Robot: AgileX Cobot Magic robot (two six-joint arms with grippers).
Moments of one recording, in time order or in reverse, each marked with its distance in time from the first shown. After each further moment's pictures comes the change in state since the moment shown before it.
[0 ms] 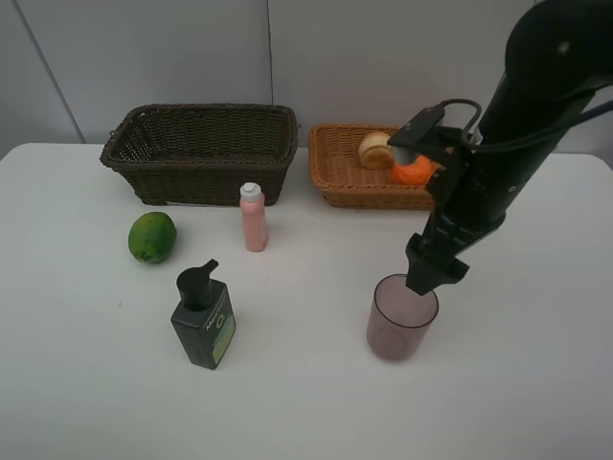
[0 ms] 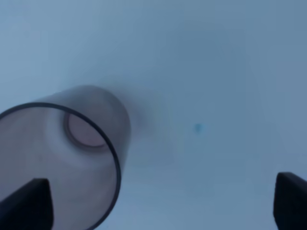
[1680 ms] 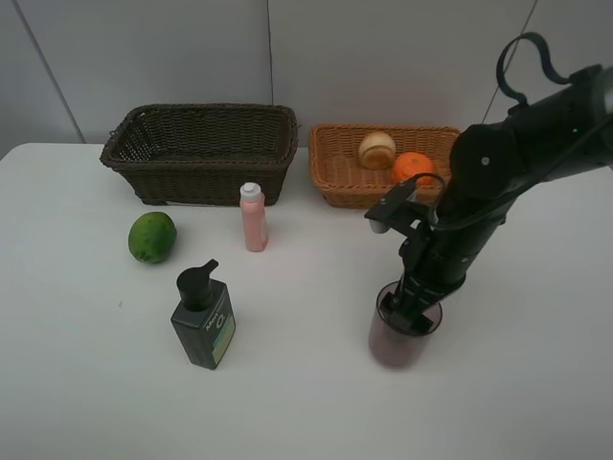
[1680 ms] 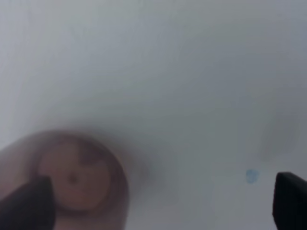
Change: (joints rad) left arm 0.000 0.000 0.000 0.000 0.000 0.000; right arm 0.013 0.208 0.127 0.037 -0.284 0.000
